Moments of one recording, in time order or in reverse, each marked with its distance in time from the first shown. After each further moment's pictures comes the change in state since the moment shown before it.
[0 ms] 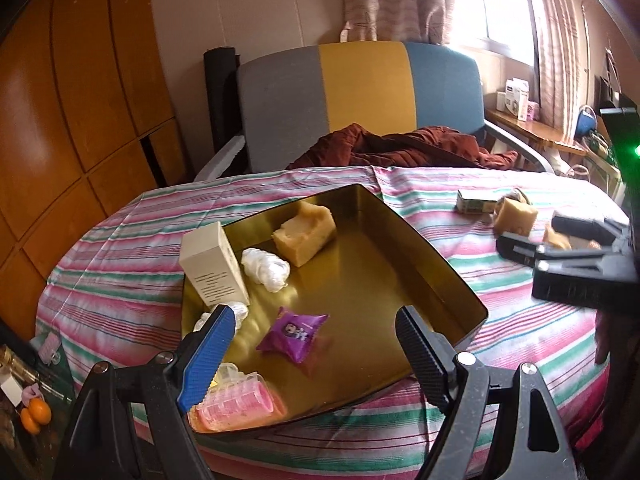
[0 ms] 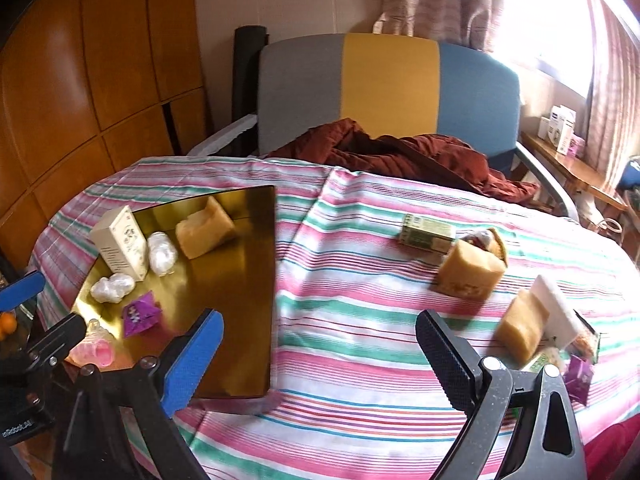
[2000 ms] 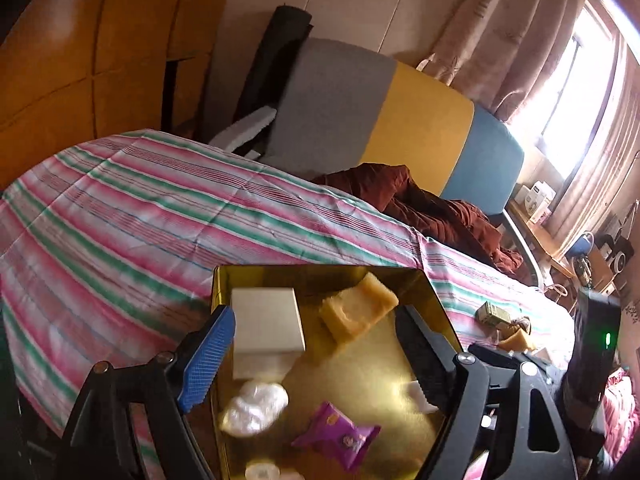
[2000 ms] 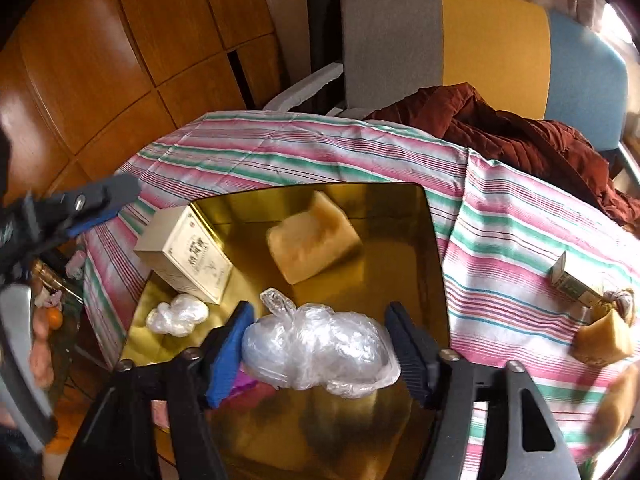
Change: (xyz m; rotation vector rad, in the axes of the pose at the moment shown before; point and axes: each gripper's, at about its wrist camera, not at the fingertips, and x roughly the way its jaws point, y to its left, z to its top) left arm 0.076 0.143 0.061 -0.409 0.047 -0.184; right arm 0.094 0.106 0.067 -0.072 0.203 0.285
